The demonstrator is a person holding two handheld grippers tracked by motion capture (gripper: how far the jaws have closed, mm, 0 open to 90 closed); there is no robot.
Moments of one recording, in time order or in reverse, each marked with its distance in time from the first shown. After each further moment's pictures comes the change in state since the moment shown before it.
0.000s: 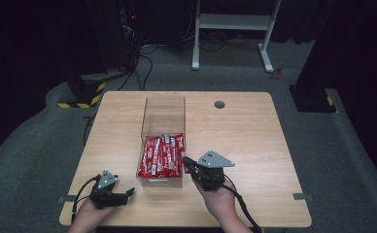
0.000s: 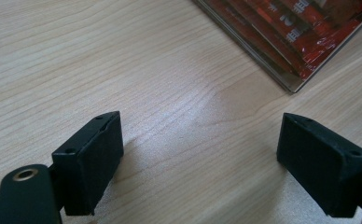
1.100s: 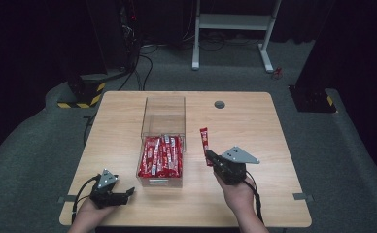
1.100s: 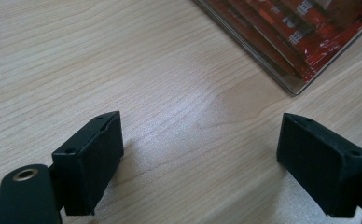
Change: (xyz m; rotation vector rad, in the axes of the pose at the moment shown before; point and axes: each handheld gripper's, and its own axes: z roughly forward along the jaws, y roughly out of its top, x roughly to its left) left arm 0.000 0.001 0.001 -0.002 0.000 -0.010; right arm -0.055 -0.017 -0.023 -0.034 -0.116 0.057
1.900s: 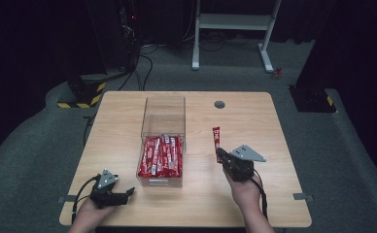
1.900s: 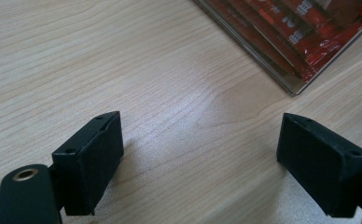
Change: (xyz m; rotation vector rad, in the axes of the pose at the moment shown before) left arm 0.000 0.000 0.000 -0.001 0.000 0.000; right arm -0.029 -0.015 0.005 0.027 -0.096 0.010
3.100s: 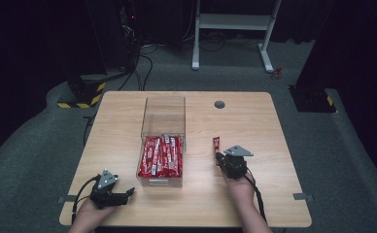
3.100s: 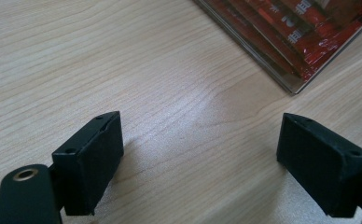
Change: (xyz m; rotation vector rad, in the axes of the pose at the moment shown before) left arm -0.001 0.000 0.000 0.000 0.002 -0.001; right arm -0.018 -0.039 0.055 0.185 -0.043 0.039
